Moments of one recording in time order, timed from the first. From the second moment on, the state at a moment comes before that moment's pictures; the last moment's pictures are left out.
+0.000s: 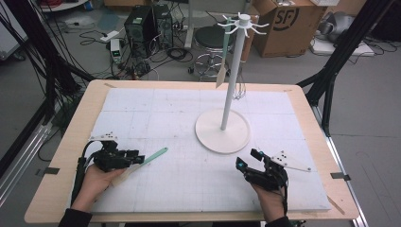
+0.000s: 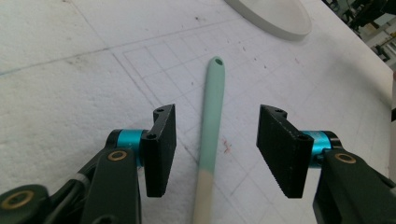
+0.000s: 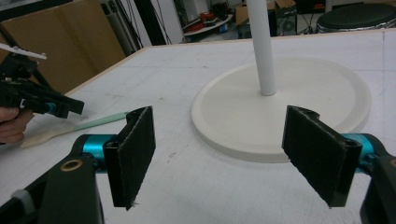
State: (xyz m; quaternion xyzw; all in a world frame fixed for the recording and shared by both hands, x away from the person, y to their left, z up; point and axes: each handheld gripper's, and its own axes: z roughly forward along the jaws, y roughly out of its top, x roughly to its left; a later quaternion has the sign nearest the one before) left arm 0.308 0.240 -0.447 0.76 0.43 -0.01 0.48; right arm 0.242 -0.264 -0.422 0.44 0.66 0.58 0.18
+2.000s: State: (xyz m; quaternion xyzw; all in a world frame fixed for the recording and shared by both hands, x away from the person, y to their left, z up) left arm 0.280 0.209 -0.450 0.81 0.42 0.11 0.39; right arm 0.243 -0.262 -0.420 0.44 0.65 0.59 0.16
